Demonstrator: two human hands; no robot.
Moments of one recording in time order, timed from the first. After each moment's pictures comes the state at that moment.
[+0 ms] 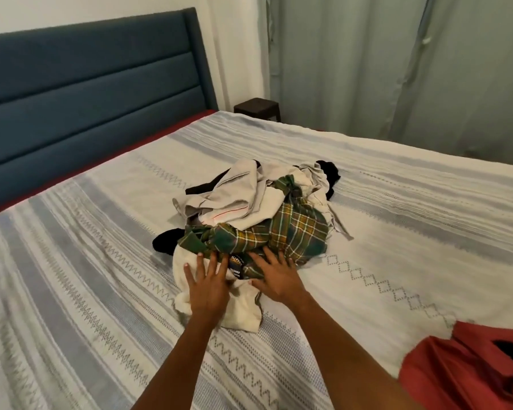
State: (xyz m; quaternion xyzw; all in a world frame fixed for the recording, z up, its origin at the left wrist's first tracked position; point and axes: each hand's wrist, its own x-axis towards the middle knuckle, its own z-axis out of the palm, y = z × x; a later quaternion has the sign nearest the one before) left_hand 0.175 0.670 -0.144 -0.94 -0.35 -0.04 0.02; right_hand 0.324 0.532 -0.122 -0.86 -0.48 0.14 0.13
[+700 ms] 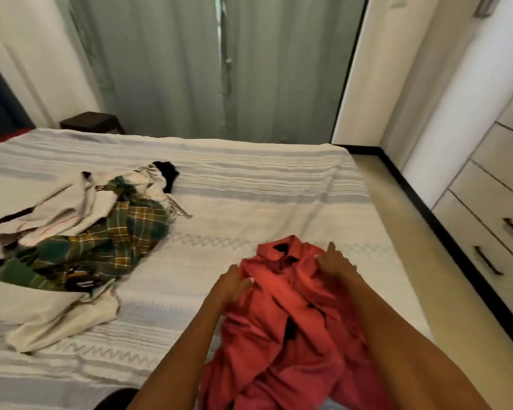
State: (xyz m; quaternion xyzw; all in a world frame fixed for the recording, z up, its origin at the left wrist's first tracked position) left_hand 0.267 0.307 -0.102 -0.91 -0.12 0.16 -0.38; right_hand 0.357 0.014 -0.085 -0.96 0.07 0.16 0.21
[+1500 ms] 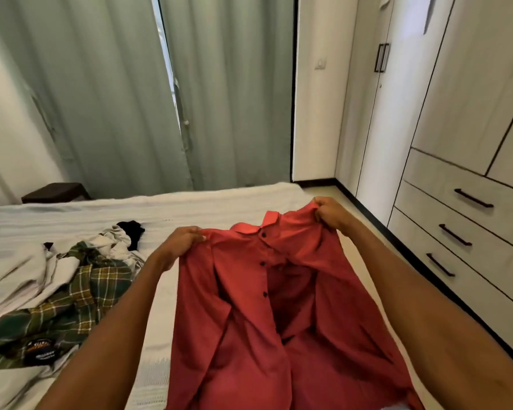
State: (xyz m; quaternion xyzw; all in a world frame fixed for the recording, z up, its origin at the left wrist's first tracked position) left_hand 0.320 0.295 0.105 -0.82 -0.02 0.04 -0.57; right_hand 0.359 -0.089 0.138 -0.88 -0.05 -0.03 0.47
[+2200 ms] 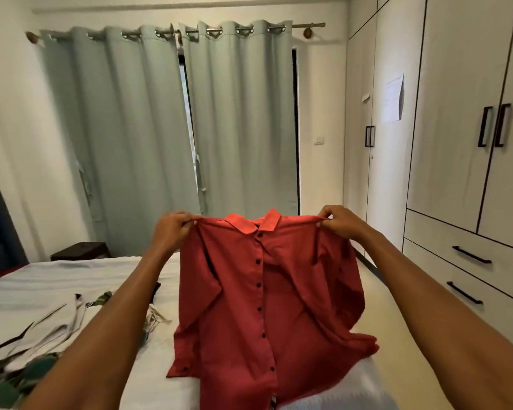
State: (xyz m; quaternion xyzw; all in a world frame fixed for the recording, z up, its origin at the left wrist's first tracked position) left_hand 0.287 0.320 0.269 -0.90 0.09 -0.34 -0.26; right_hand 0.303 -0.123 0.276 -0.92 -0.13 -0.15 0.32
